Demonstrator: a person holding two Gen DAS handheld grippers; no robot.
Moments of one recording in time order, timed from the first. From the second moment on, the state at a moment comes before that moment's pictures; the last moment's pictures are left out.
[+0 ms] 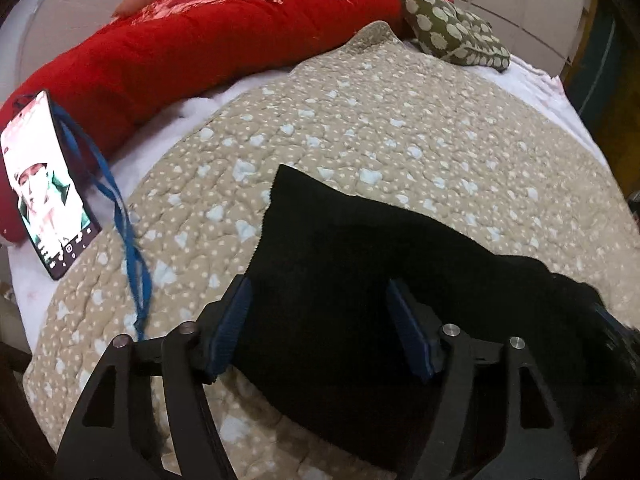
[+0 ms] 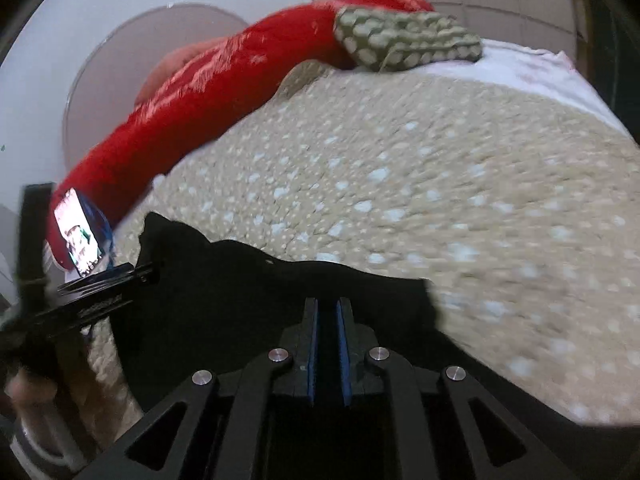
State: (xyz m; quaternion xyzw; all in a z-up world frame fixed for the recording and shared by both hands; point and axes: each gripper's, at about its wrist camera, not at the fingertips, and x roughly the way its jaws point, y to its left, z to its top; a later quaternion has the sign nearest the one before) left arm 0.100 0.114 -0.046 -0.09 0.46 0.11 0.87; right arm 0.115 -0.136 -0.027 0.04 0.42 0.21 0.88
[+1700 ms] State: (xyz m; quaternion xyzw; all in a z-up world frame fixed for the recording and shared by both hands) left arm 0.037 0.116 -0.016 -0.11 0.45 0.11 0.88; right arm 0.005 -0.376 -0.044 -0.01 0.42 -0.10 0.90
